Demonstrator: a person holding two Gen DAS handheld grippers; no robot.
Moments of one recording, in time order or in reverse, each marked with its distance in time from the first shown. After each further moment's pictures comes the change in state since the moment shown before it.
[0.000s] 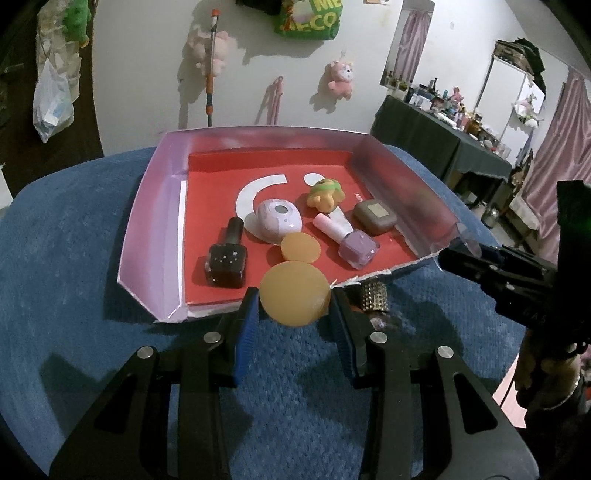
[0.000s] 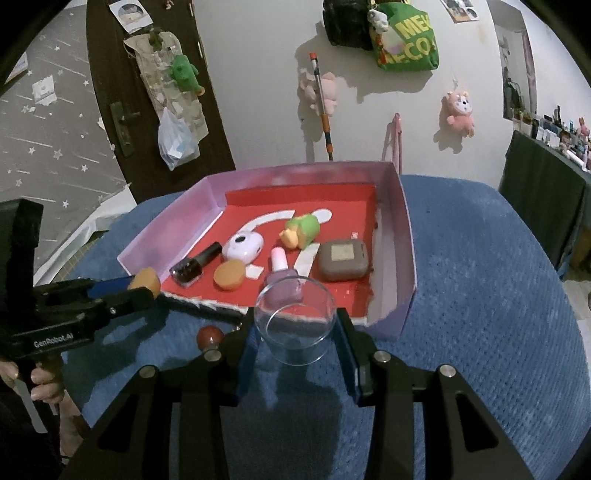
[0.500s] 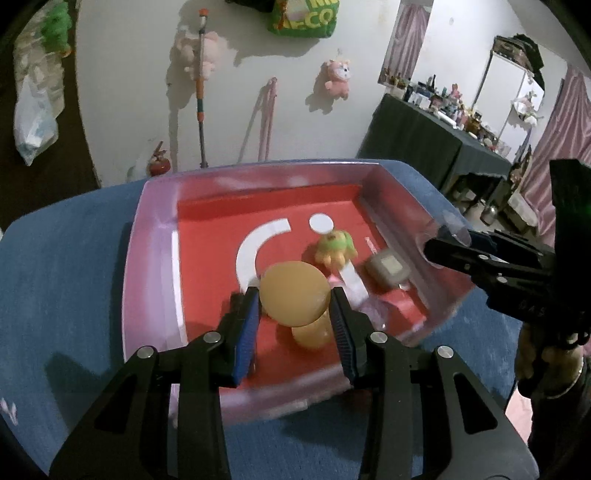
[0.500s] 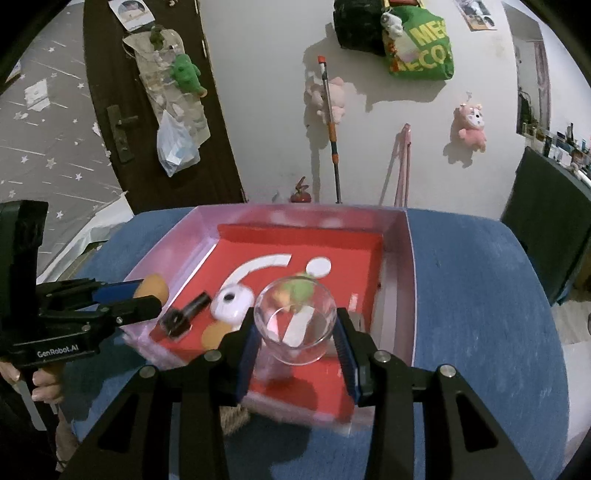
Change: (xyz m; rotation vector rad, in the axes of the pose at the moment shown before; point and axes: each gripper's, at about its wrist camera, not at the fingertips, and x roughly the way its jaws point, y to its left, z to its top) left arm 0.033 0.010 0.081 0.035 0.033 -0.015; right arm 0.034 -0.008 0.077 -0.043 0.021 0.010
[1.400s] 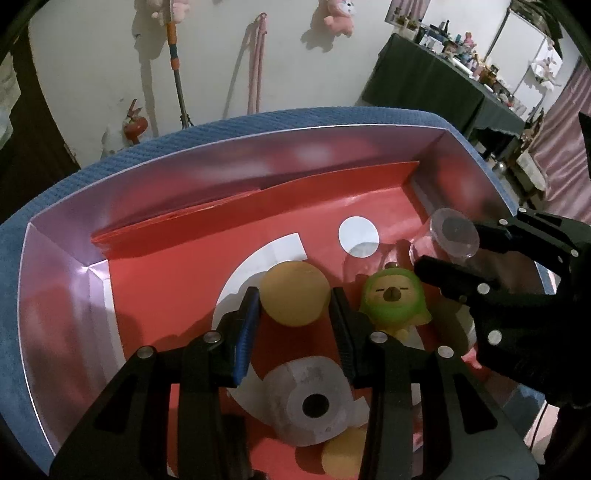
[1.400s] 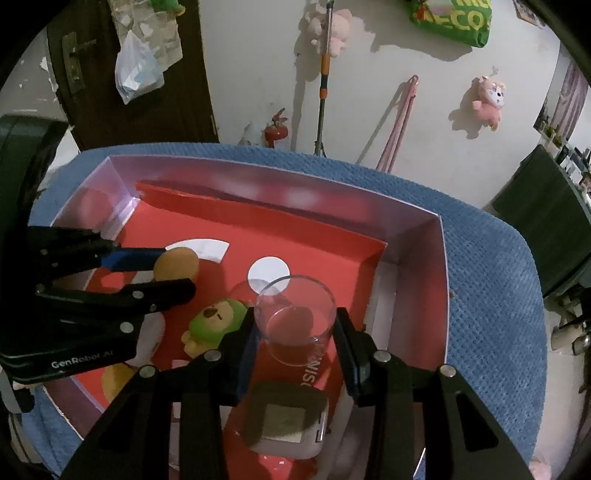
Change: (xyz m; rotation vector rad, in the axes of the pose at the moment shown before) left arm 0.136 0.012 0.054 0.035 0.254 -0.011; right arm 0.120 -0.021 0.048 -0.107 0.304 -0.143
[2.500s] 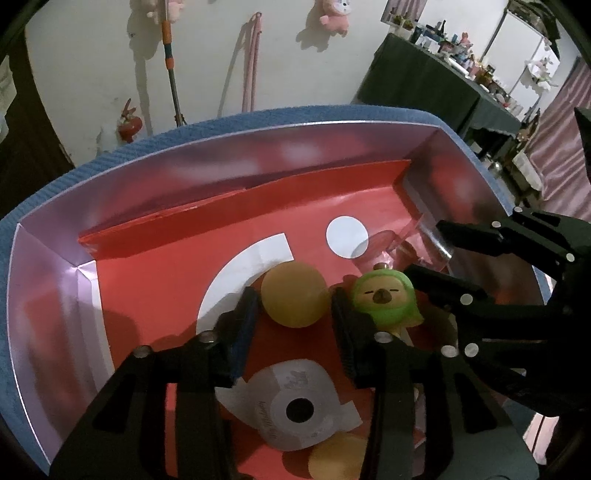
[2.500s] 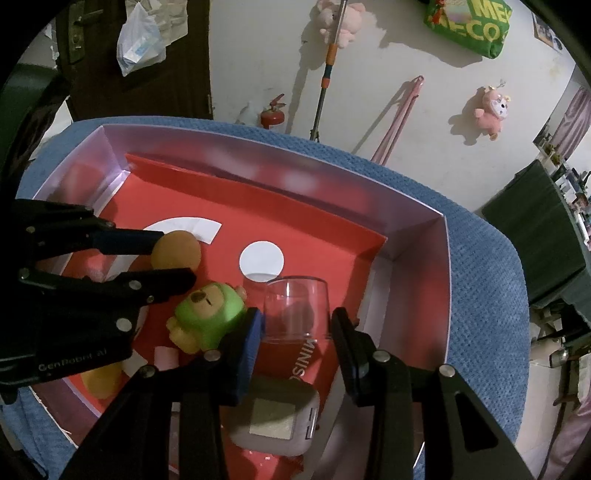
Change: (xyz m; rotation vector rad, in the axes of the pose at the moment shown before) left arm 0.000 -0.005 -0.001 -0.001 -0.010 -0.020; right arm 0.005 0.015 -0.002 -0.072 0.056 -0.079
